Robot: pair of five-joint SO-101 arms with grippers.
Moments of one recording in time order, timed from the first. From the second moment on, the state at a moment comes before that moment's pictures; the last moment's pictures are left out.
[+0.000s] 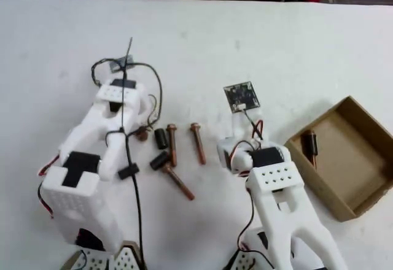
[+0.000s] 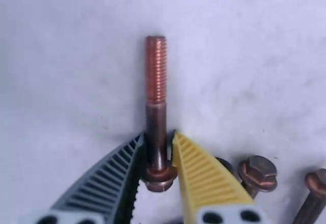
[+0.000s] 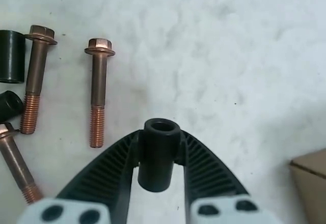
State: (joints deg) left arm 2.8 20.1 15.3 60.7 30.5; right arm -16.3 -37.7 60.8 45.3 4.6
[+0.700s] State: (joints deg) left arm -2.2 20.5 10.4 62.8 5.2; right arm -16.3 -37.7 60.8 45.3 4.6
